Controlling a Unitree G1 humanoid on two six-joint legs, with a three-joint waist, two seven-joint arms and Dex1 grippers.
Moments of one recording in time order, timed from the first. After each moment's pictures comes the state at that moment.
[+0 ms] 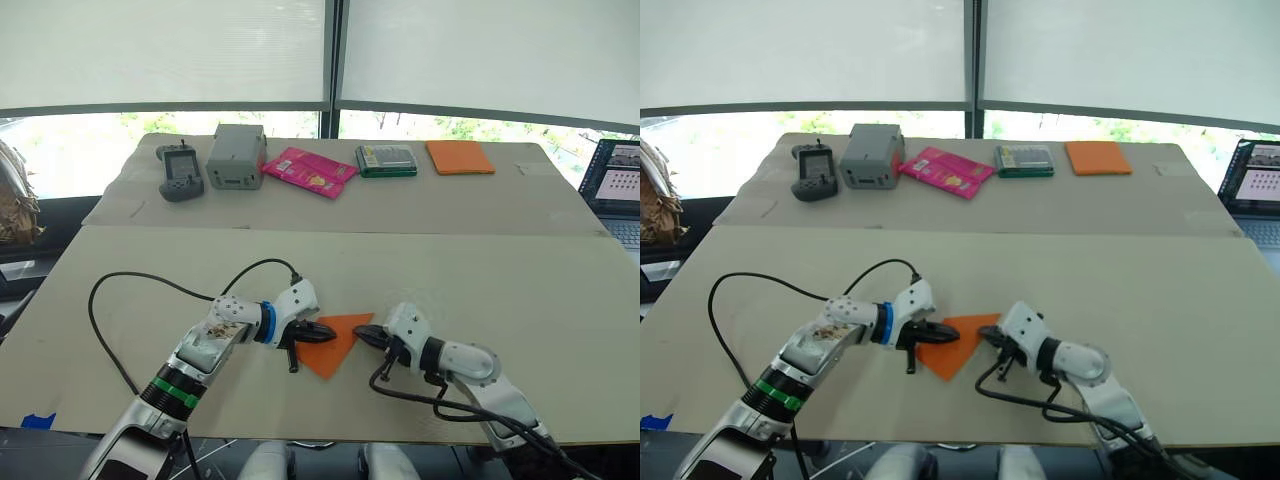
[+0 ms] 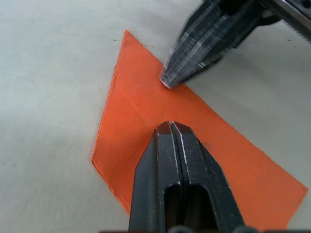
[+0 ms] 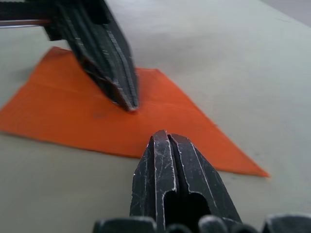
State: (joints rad) left arm -0.45 0.46 -0.37 0.02 -0.18 0.50 -1.05; right arm -0.08 -0.46 0.25 -0.16 0.08 0.14 0.79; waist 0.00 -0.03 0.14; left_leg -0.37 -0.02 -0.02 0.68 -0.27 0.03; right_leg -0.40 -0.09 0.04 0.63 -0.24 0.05
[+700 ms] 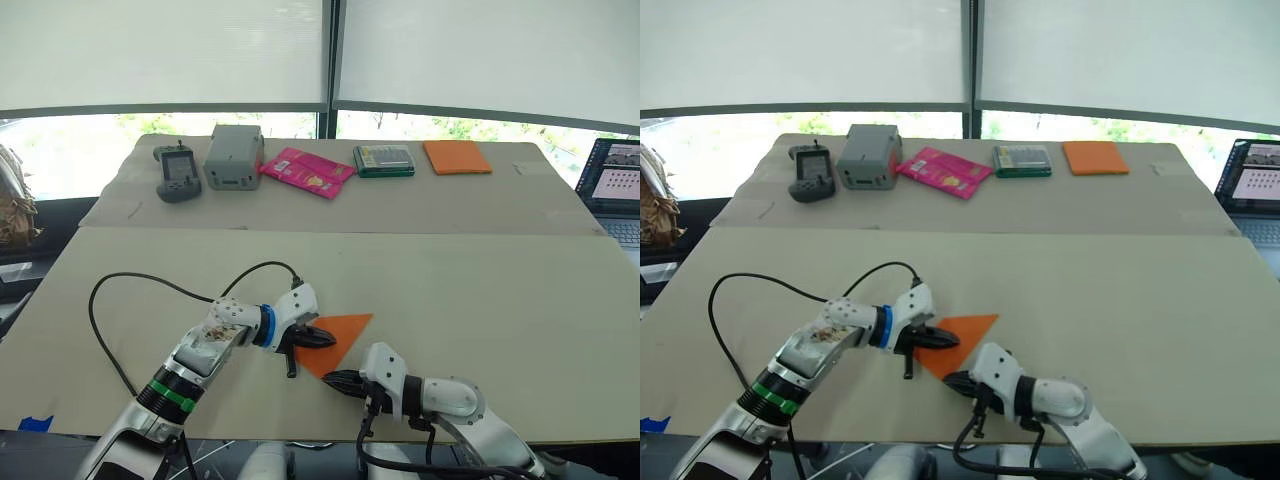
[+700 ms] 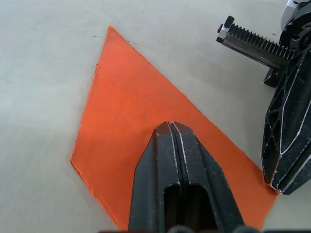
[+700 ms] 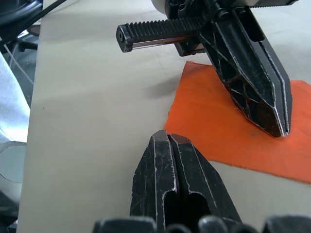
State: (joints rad) left arm -0.44 0.50 -0.39 -0.03 -0.18 0.54 -1.09; right arm 0.07 -0.44 0.40 -0.36 0.10 0.24 0.79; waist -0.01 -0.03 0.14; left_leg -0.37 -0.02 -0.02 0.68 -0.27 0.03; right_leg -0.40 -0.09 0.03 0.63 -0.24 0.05
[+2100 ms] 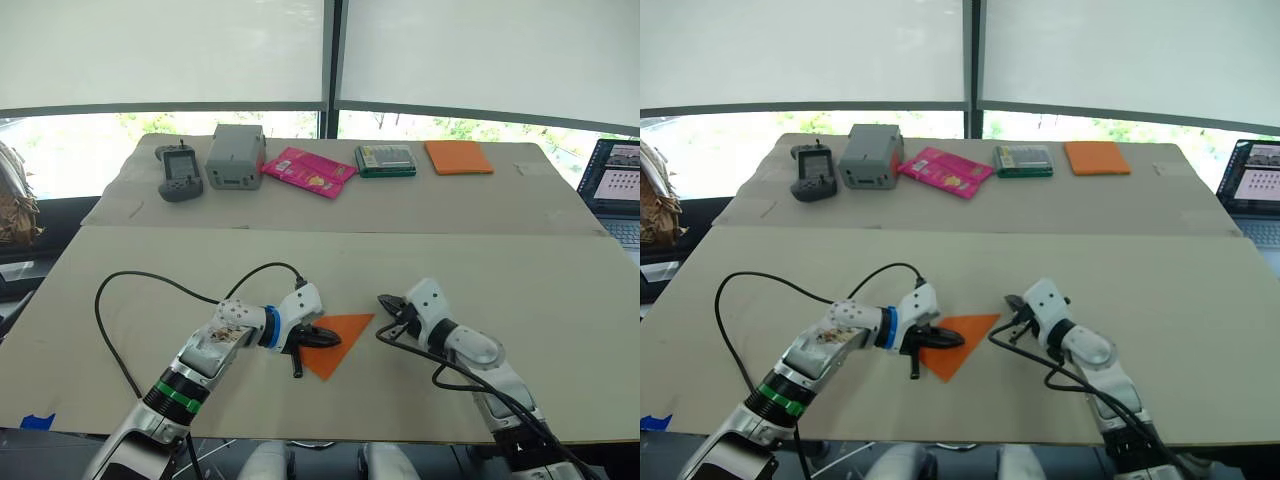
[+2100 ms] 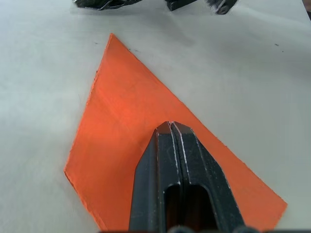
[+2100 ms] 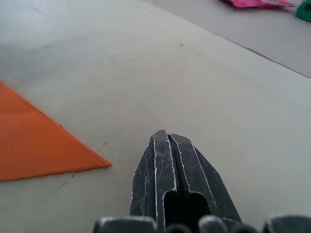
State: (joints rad) left arm -0.43 0.44 -0.38 -0.01 -0.19 0.54 -1.04; right arm -0.13 -0.38 0.10 -0.05 0.10 0.14 0.55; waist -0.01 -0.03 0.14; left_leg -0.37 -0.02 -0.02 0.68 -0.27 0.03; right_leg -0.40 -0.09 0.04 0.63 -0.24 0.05
